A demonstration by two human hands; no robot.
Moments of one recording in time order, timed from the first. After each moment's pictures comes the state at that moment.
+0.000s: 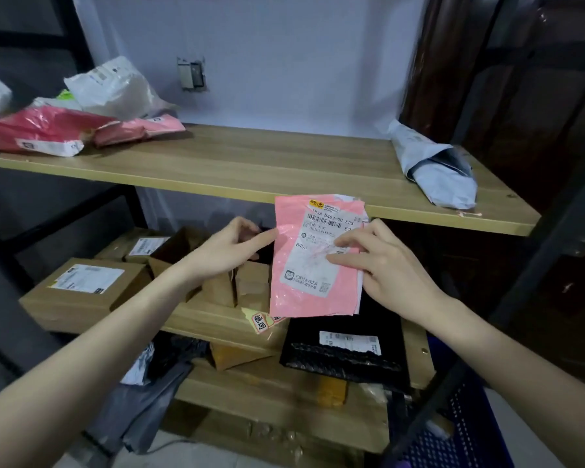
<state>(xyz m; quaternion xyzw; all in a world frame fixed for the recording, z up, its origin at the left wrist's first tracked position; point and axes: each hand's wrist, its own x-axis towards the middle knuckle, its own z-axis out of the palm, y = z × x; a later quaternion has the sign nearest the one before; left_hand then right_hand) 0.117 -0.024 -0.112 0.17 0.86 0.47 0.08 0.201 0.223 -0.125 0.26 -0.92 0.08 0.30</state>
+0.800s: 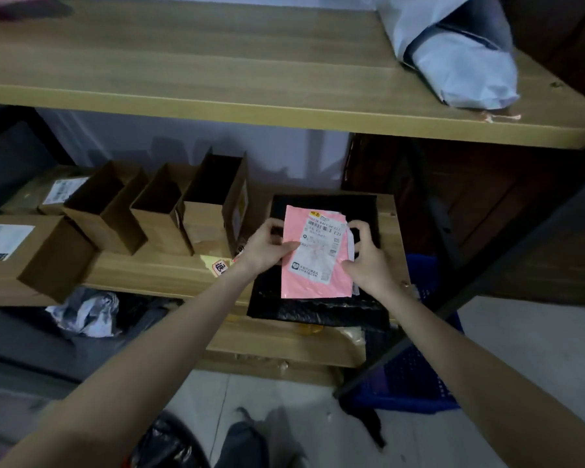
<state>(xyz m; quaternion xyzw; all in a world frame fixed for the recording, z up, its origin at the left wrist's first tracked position) 0.061 0.102 -0.295 0.09 0.81 0.53 0.22 0.160 0.272 -0.288 -0.20 -0.87 0.45 0.03</state>
